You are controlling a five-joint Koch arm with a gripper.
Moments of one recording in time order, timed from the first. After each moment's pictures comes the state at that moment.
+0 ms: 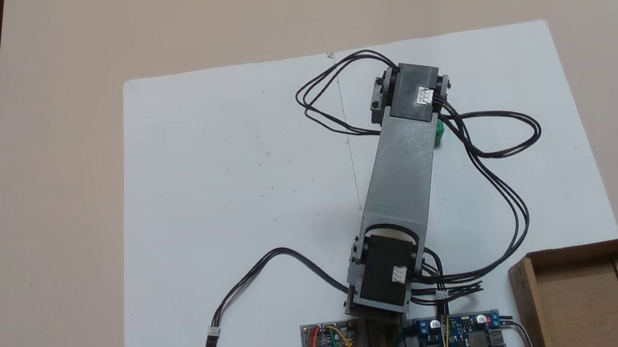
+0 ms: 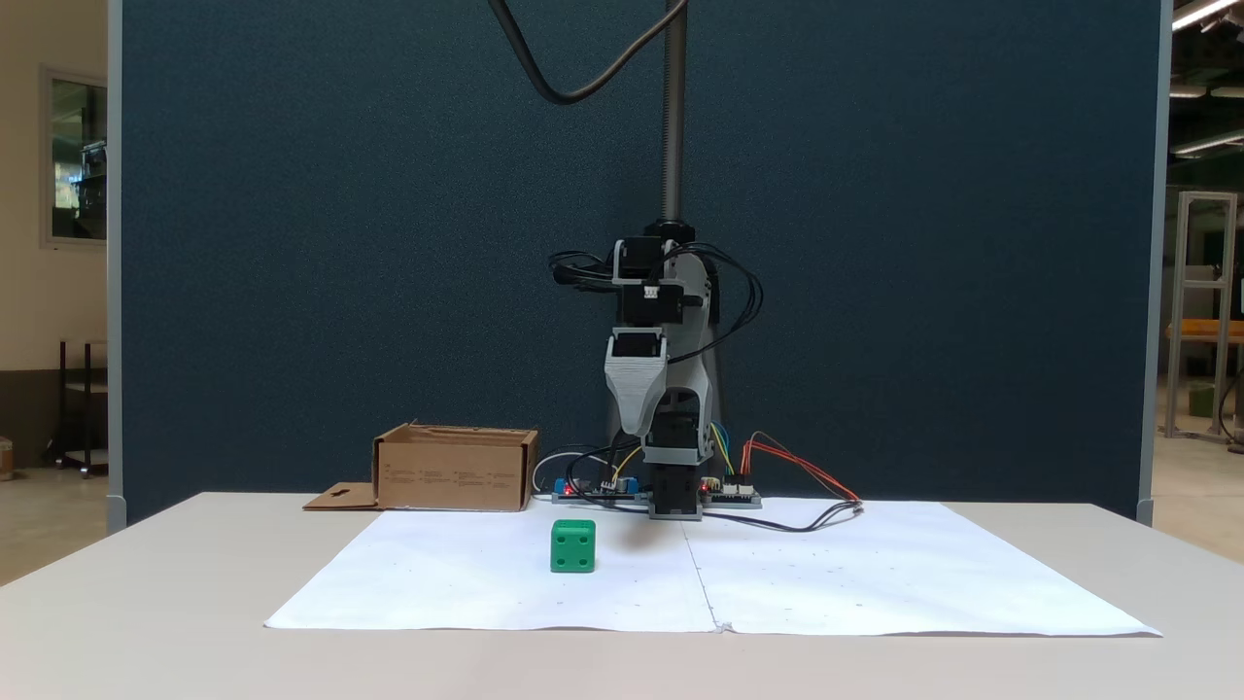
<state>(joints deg) 18.5 104.8 70.0 93.9 -14.2</state>
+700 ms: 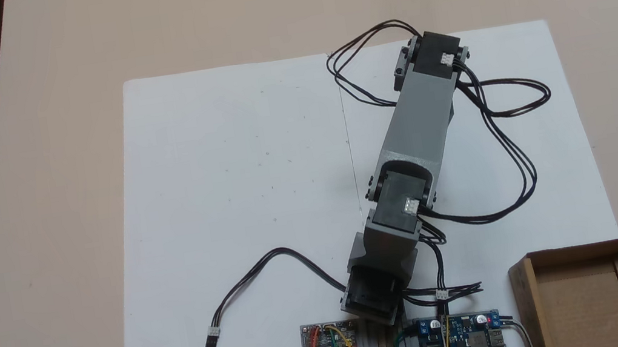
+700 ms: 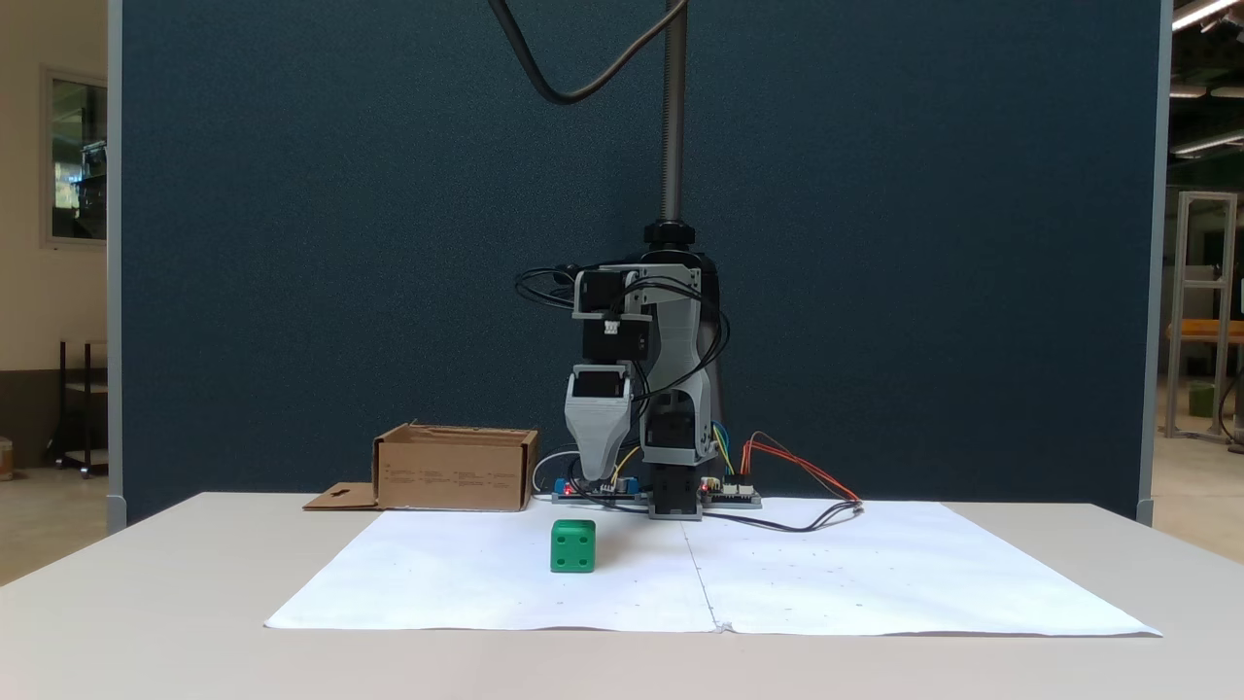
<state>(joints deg) 24.1 85.2 62.5 82.2 -20.9</state>
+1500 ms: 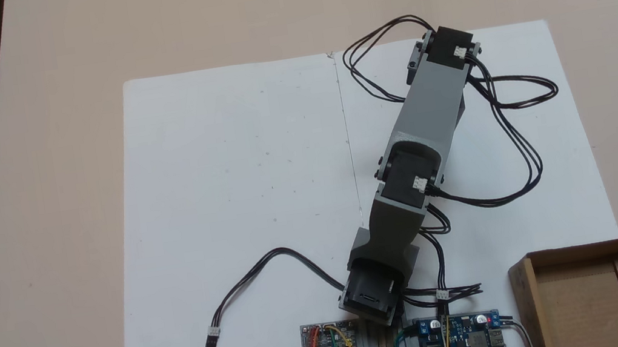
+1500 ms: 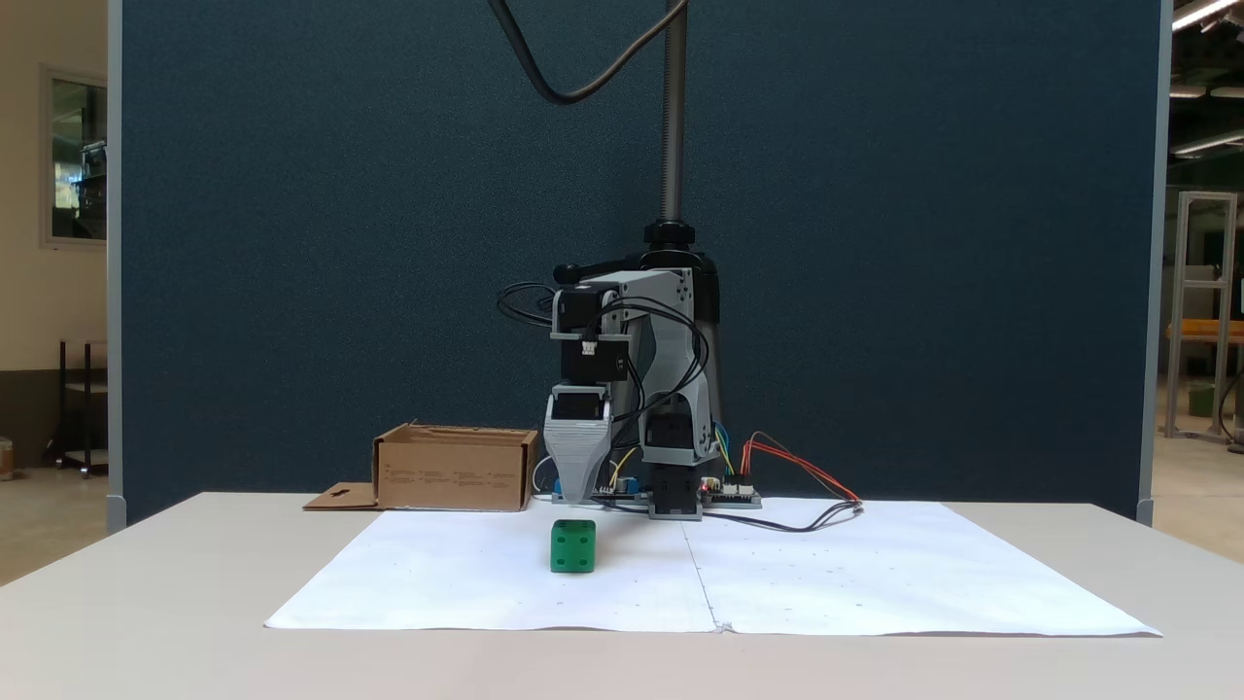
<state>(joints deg) 27.0 78.1 59.8 79.3 -24.5</state>
